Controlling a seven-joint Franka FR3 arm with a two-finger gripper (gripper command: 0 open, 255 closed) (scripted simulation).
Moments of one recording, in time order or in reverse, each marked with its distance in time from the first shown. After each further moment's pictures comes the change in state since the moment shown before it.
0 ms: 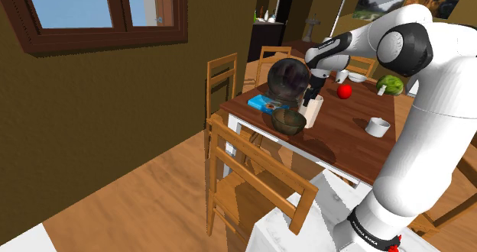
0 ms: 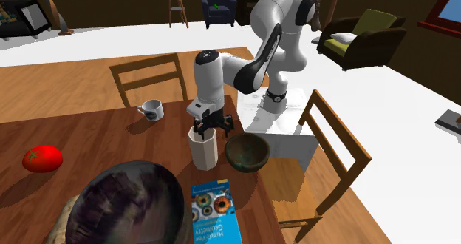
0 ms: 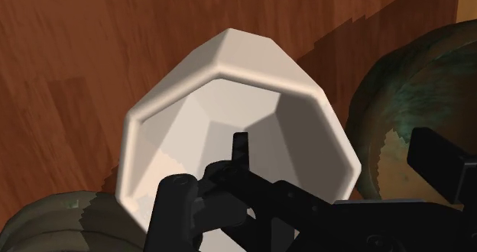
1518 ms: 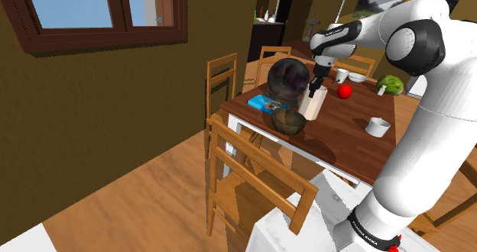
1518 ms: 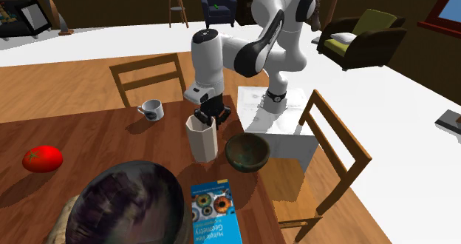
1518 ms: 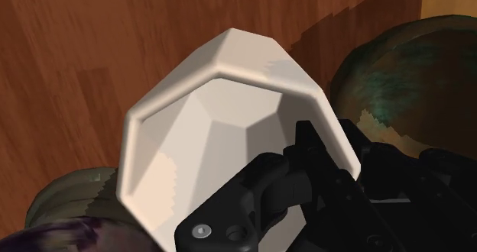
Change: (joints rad) arm 0.007 -0.057 -0.008 0.083 -0.036 -0.133 0.025
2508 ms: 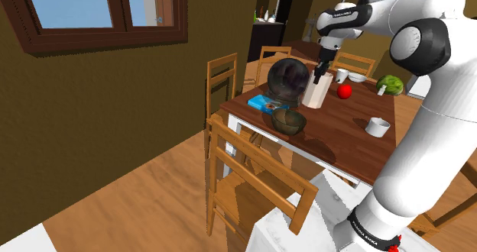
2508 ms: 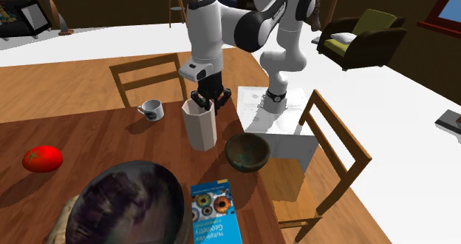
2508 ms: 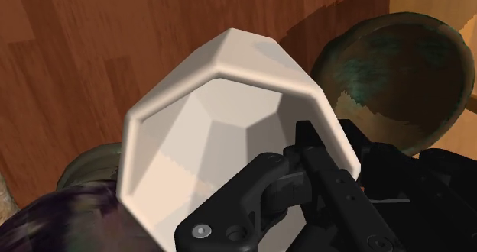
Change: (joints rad) arm 0.000 -0.025 -0.005 0.168 -0.017 -0.190 0.014
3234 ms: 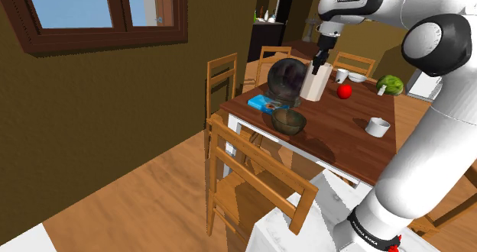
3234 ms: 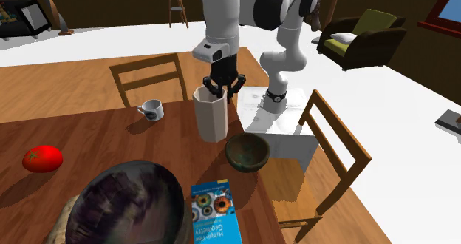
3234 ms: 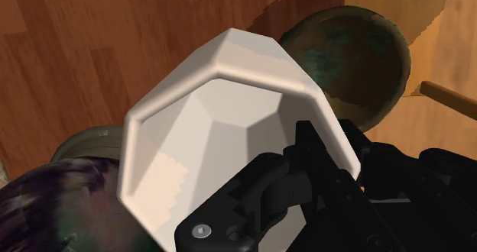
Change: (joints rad) arm 0.052 -0.077 0.032 0.053 -0.039 -0.119 0.093
